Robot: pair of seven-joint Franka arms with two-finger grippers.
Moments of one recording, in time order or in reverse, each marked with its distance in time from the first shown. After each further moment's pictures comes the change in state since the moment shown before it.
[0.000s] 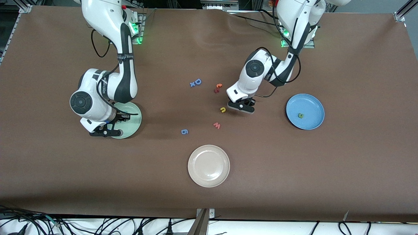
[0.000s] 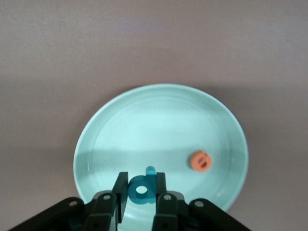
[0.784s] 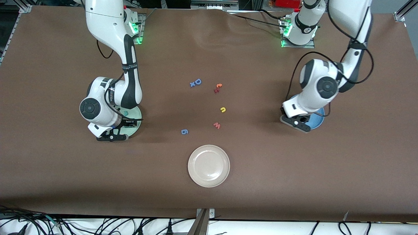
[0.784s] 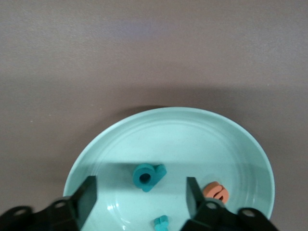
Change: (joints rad) left arm 0.308 -0.171 0.133 0.003 0.001 -0.271 0.625; right arm -0.076 0.035 0.099 0.022 0.004 0.072 -0.001
